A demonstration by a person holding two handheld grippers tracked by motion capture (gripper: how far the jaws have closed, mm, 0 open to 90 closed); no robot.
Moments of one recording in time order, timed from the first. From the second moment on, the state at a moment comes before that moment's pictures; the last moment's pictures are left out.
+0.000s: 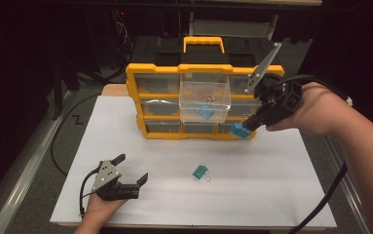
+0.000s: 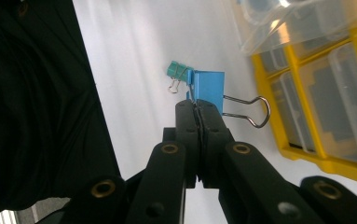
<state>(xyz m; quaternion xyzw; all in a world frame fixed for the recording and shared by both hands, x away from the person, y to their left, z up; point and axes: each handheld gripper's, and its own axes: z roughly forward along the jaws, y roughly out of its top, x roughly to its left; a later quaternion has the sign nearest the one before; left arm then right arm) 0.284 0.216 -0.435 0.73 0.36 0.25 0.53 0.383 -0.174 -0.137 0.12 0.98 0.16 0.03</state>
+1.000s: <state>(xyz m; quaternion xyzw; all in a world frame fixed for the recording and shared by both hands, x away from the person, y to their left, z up) 0.284 0.218 -0.434 0.73 0.36 0.25 0.53 0.404 -0.134 -0.055 0.11 0.98 0.15 0.08</state>
